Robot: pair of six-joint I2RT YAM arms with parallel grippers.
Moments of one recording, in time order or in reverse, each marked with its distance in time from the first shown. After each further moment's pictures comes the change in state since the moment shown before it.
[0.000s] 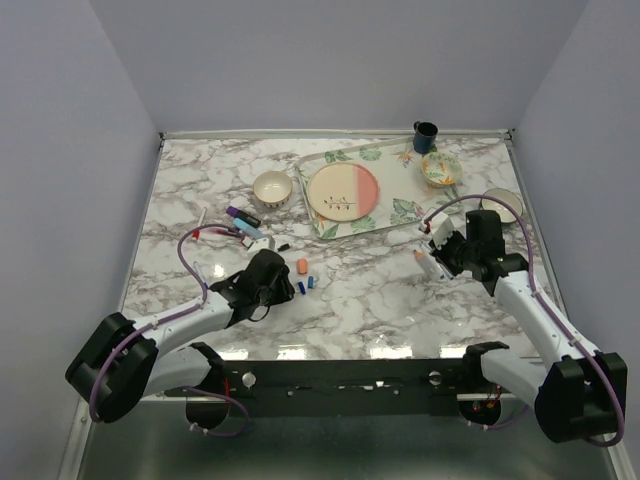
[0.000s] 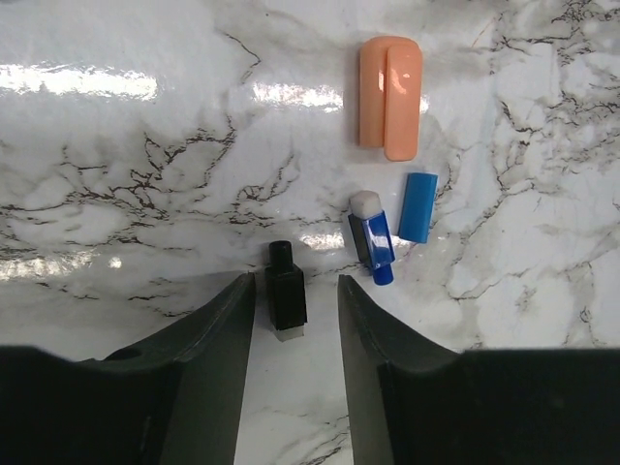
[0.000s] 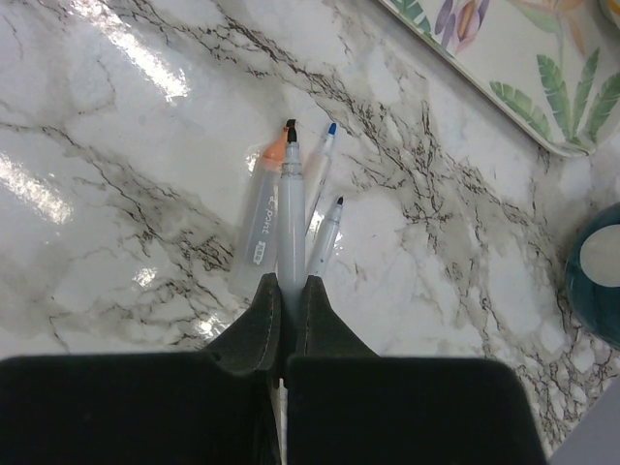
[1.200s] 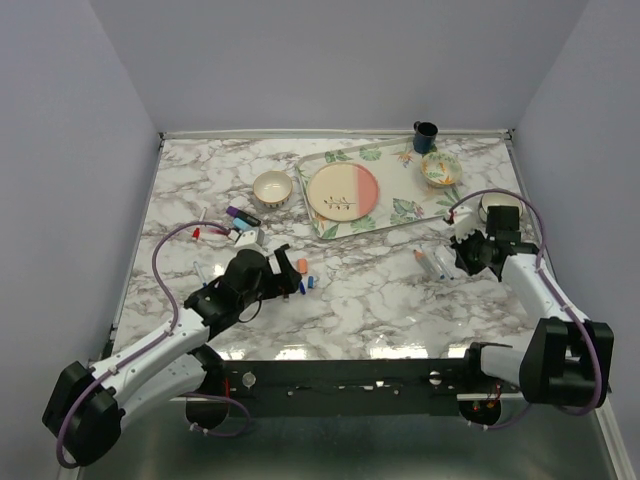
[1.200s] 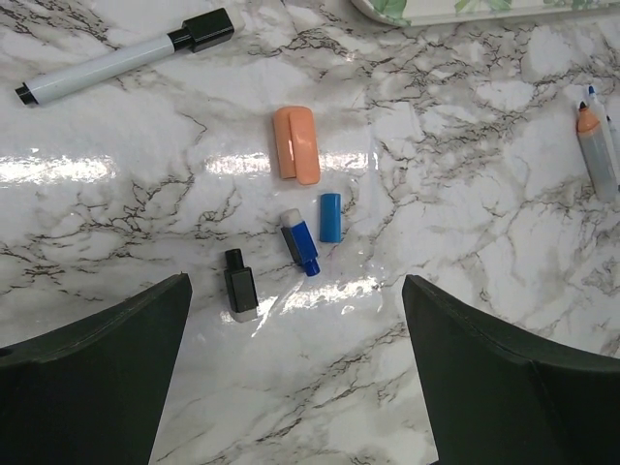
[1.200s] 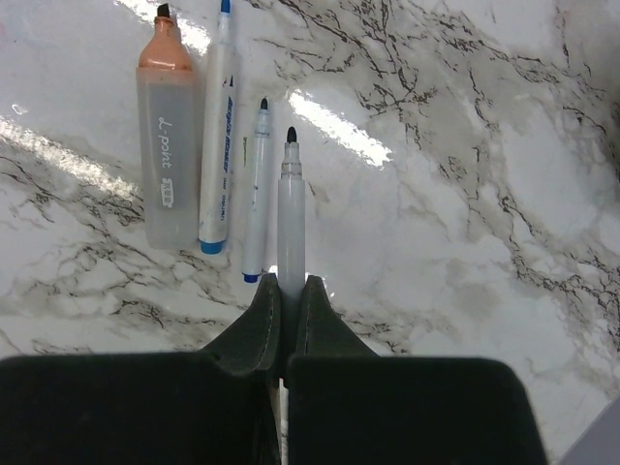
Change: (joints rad) left arm 0.013 -0.286 0.008 -0.074 0.010 0.062; right arm -0.233 0.163 0.041 -0.052 -0.025 0.035
